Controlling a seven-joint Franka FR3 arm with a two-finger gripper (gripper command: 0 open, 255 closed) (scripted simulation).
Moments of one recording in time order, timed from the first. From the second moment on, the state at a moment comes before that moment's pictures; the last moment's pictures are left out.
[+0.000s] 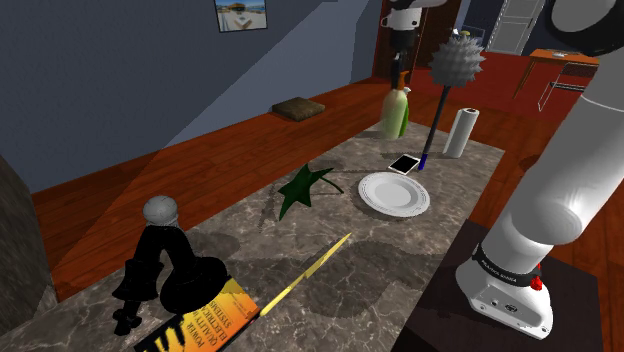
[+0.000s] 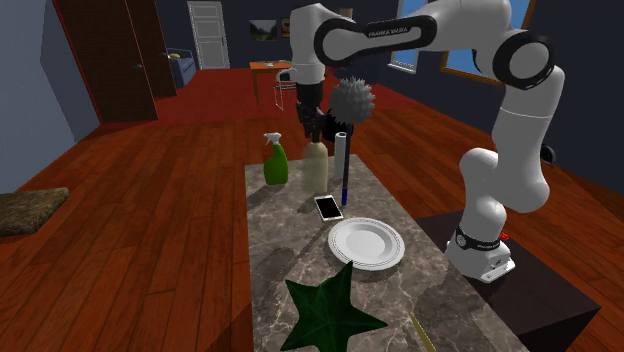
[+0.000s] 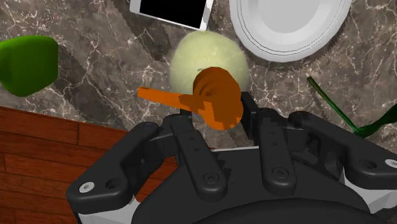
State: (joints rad) arm -0.07 -0.02 -0.40 -1.72 -0.05 1.66 -0.72
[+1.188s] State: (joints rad) arm 0.09 -0.36 -0.12 -1.93 -0.07 1.52 -0.29
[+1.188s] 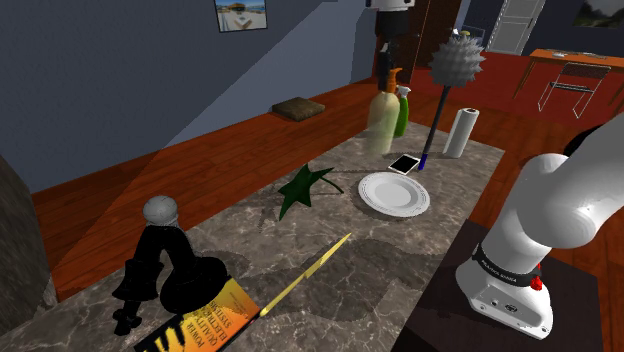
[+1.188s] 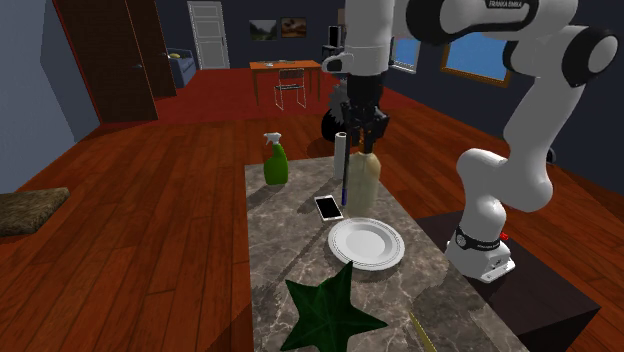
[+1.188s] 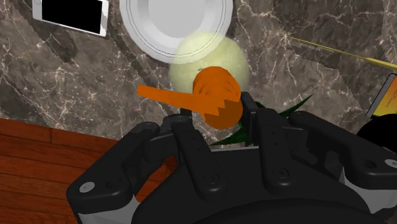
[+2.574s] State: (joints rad) arm 0.25 -0.33 0.25 -1.72 0.09 1.34 0.24
